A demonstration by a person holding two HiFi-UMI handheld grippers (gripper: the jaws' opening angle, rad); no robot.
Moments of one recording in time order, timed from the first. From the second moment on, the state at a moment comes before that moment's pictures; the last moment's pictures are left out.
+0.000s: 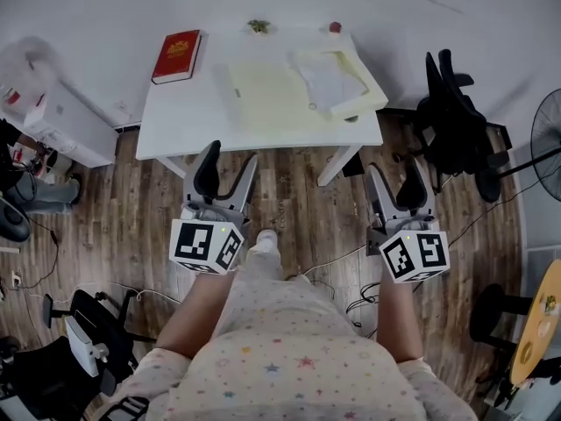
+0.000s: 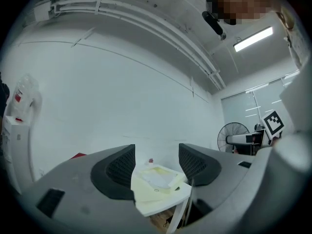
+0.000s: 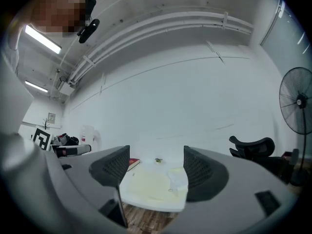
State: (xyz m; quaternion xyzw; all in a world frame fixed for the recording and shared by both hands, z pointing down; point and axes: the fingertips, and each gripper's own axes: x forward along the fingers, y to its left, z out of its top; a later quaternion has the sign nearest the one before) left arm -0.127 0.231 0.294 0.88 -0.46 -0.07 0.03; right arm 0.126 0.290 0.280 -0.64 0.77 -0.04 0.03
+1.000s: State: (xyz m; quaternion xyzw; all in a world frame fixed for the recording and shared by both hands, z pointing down) left arm -0.151 0.059 0.321 0.89 -0.44 -0.06 0.06; right arm 0.104 0.130 0.302 -0.66 0.75 -0.07 0.03
